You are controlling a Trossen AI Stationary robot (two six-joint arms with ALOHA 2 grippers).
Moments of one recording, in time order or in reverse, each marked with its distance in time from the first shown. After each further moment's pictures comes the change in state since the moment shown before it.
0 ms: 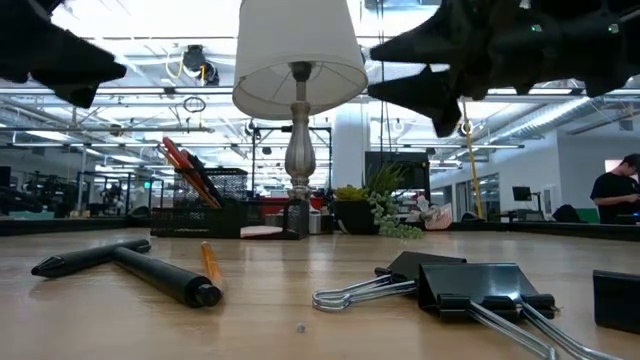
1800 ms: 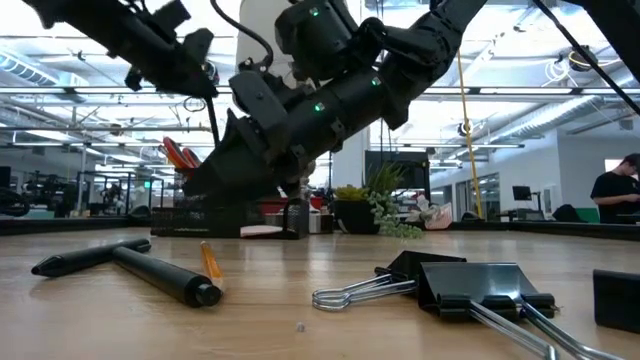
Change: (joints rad) left arm 0.753 0.192 0.369 -0.343 -0.130 -0.062; right arm -0.235 0.583 0.819 -0.679 -0.400 -0.142
